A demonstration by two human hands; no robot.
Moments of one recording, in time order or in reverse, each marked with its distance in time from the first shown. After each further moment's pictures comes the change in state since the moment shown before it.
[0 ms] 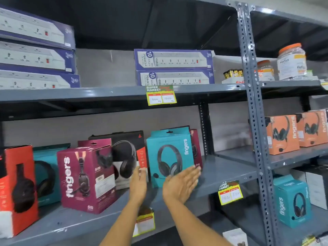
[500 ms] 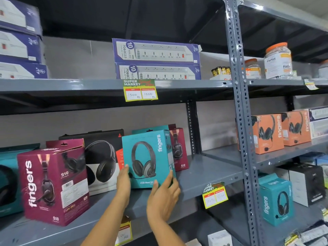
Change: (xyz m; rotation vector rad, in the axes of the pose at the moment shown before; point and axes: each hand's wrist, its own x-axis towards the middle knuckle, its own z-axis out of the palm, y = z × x) left_hand 0.035 0.008 0.057 -0.441 0.009 -0.351; right_hand 0.016 0.029 0.009 0.099 0.072 -0.021
